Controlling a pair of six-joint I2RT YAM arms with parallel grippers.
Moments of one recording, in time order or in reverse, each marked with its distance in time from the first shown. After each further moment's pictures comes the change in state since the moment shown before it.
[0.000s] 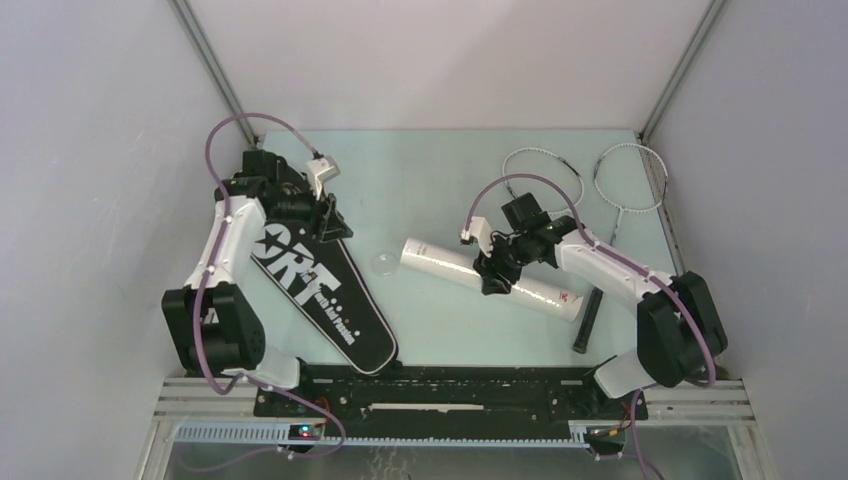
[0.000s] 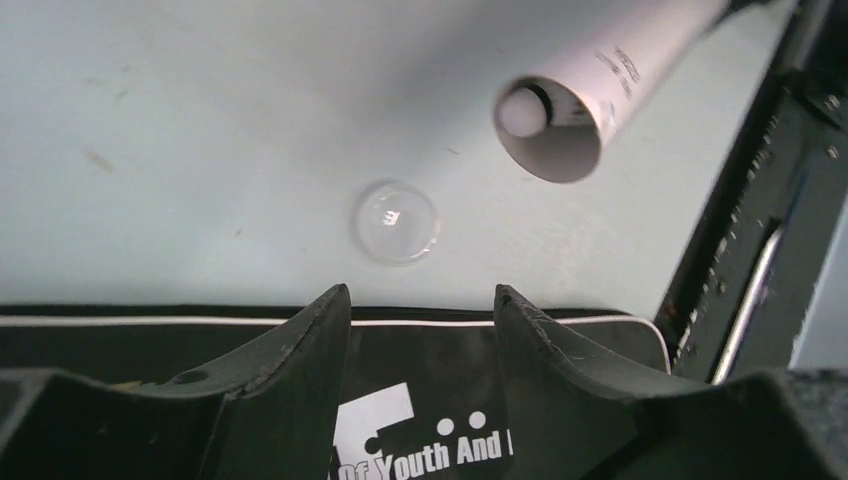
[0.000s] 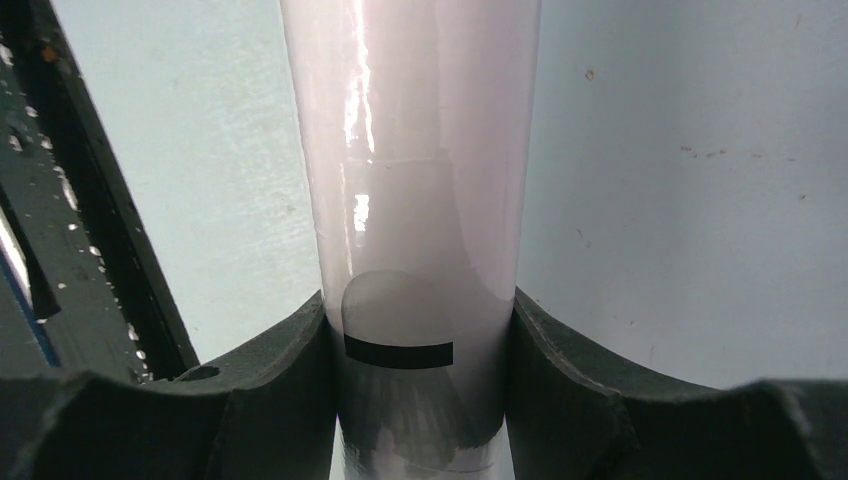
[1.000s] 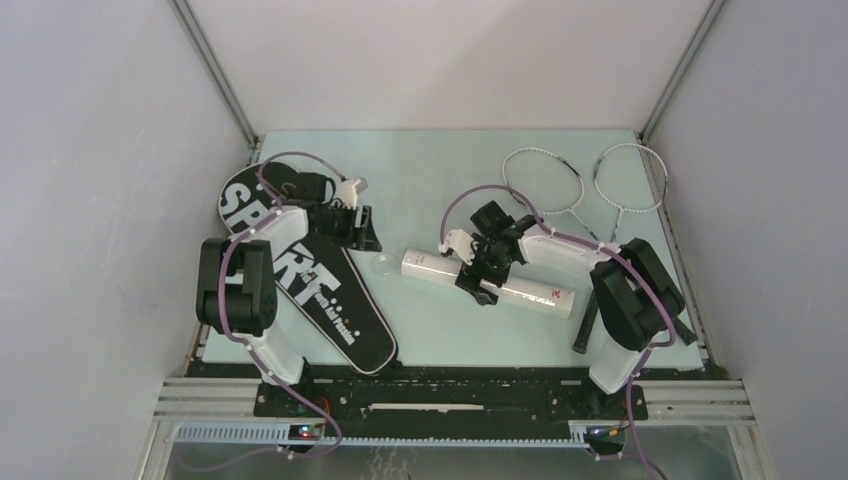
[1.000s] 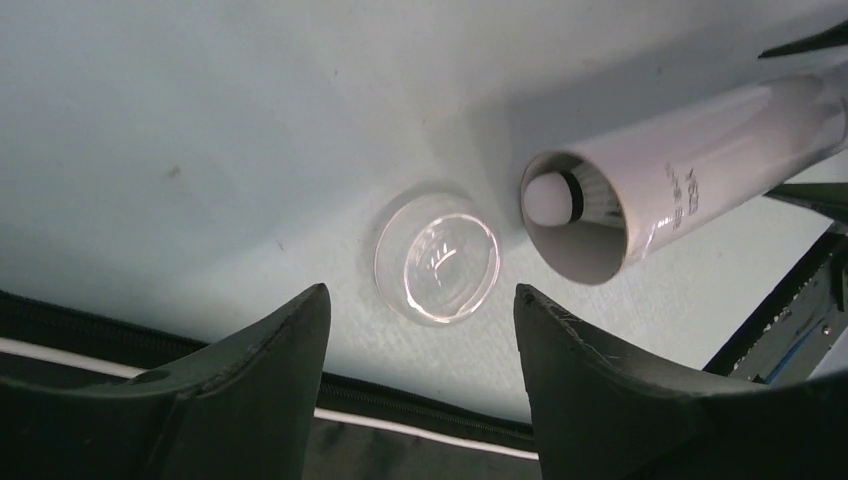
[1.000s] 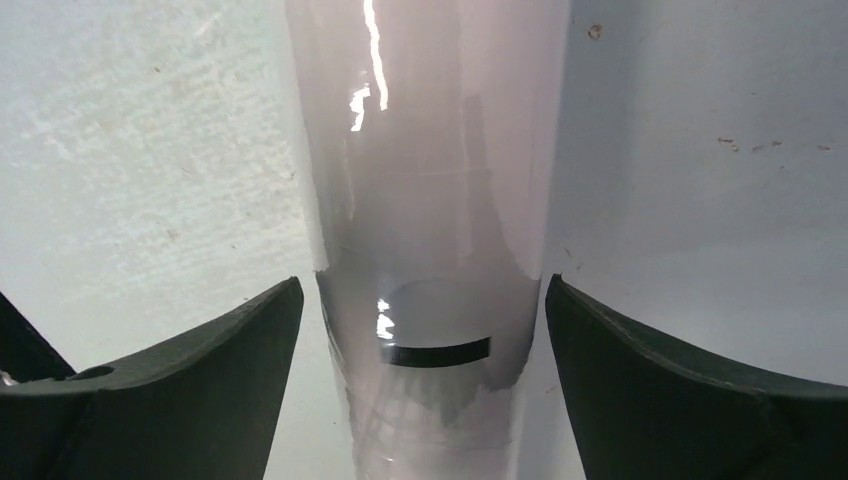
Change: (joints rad) left arm -0.164 0.220 -0.202 0.547 -0.341 -0.693; right arm 0.098 0.250 0.084 -0.001 0.259 0.021
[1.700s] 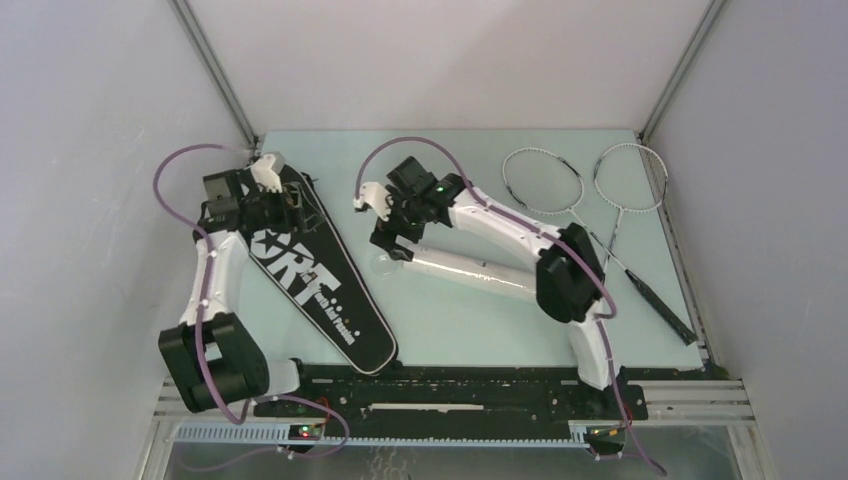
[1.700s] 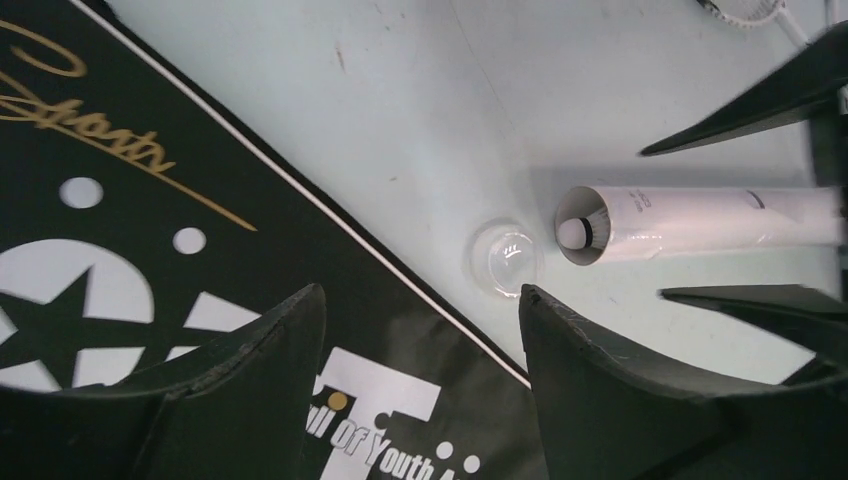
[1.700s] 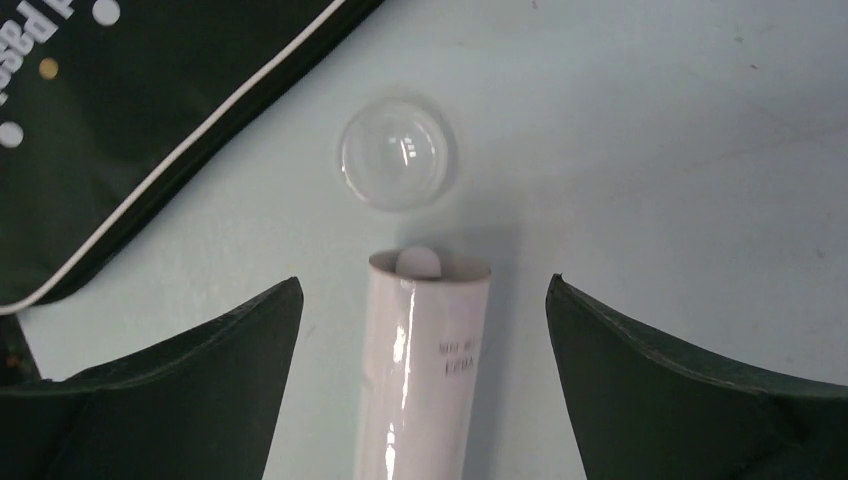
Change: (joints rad) left arm 0.333 -0.376 -0.044 -0.031 0.071 0.000; right arm 0.204 0.333 0.772 -0.112 -0.017 0.085
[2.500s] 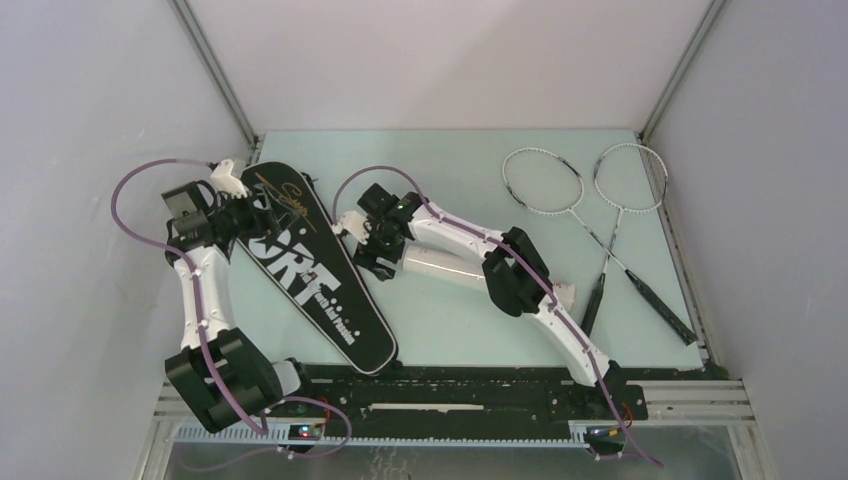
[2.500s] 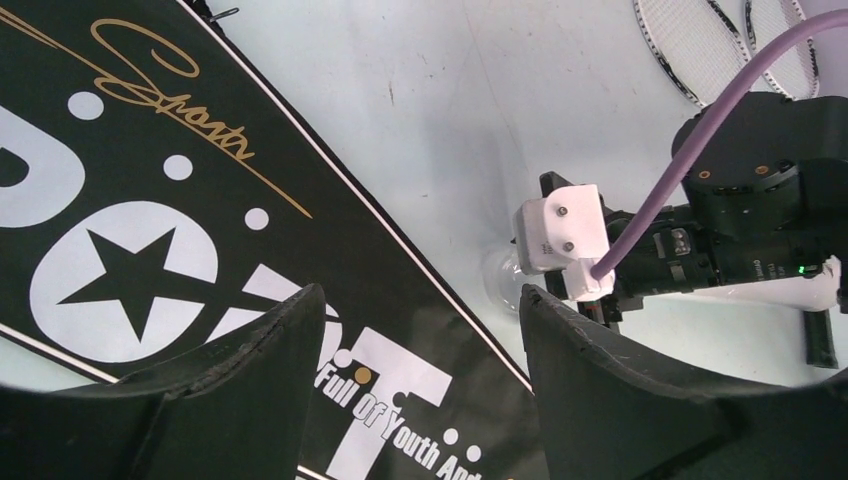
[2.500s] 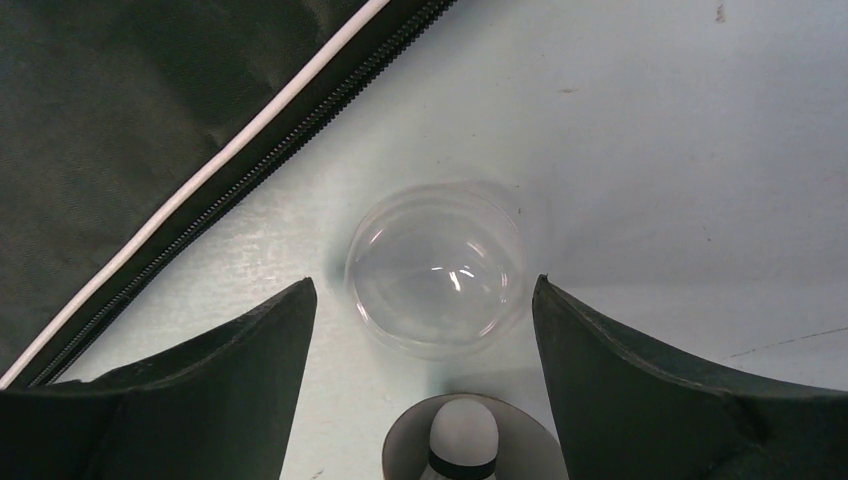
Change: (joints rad) left arm 0.223 -0.124 -0.021 -0.003 0.114 -0.042; right arm 0.072 0.438 0.380 -0.133 0.015 0.060
